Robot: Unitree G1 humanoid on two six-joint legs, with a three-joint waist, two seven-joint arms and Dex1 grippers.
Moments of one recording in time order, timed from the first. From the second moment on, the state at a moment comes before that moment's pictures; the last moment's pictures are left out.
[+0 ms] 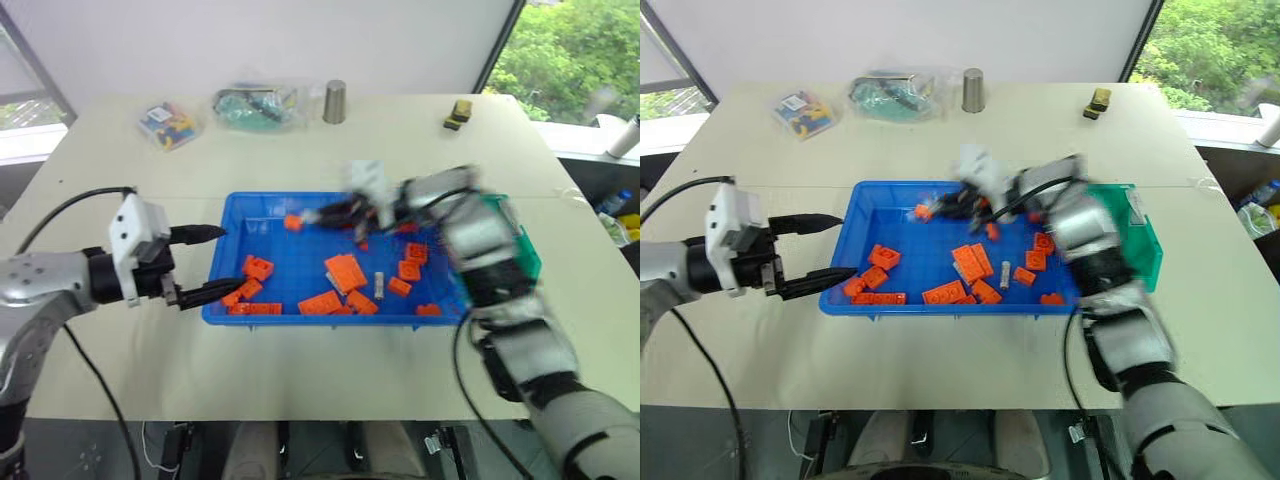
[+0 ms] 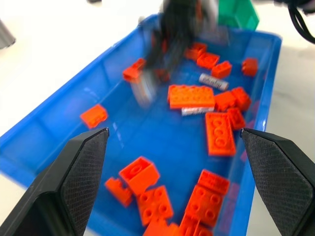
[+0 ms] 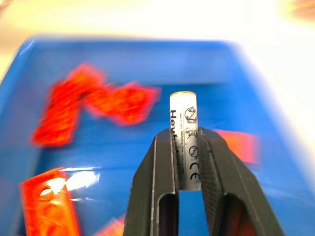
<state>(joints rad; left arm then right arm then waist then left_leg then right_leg) -0.16 0.93 0.27 -0.44 -0.70 0.61 -1.01 -0.87 -0.52 0.05 0.06 0.11 0.60 1.16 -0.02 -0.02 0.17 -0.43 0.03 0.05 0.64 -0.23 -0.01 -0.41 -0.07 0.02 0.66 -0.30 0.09</state>
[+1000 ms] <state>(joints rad) -0.32 0.92 0.18 -0.29 -0.65 0.56 -1.10 -0.73 -0.68 0.10 -0.19 0.29 0.90 0.95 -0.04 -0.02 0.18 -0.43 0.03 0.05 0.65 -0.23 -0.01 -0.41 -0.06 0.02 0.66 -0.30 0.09</state>
